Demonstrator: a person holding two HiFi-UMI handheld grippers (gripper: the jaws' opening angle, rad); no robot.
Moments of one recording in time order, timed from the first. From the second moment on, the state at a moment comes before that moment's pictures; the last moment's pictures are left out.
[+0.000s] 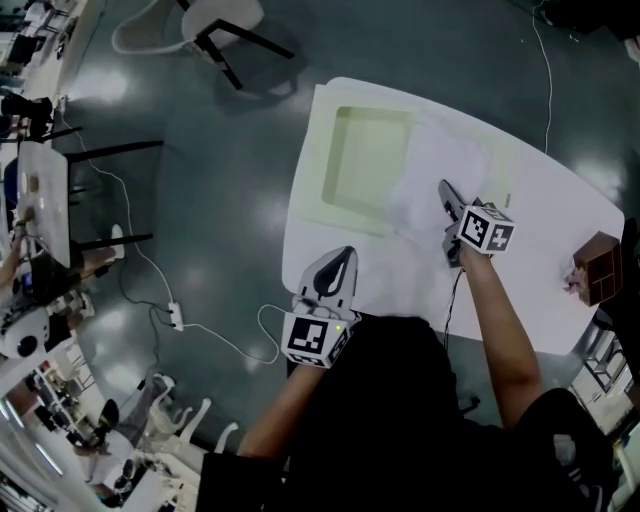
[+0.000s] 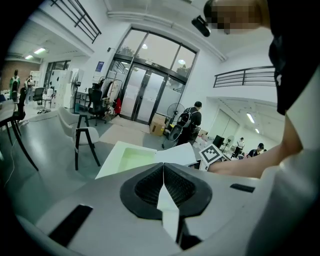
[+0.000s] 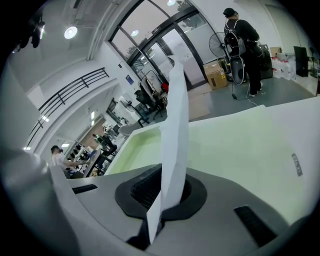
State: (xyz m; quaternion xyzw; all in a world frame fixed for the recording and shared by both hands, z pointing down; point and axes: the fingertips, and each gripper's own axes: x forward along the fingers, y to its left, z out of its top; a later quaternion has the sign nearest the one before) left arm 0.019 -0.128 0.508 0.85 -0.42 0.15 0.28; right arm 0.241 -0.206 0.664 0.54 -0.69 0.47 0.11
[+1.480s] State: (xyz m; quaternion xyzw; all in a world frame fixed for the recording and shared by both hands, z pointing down) left arm -0.018 -0.126 0.524 0.84 -0.44 0.13 0.29; right arm 0.189 -0.247 0.693 0.51 -0.69 0.49 0.15
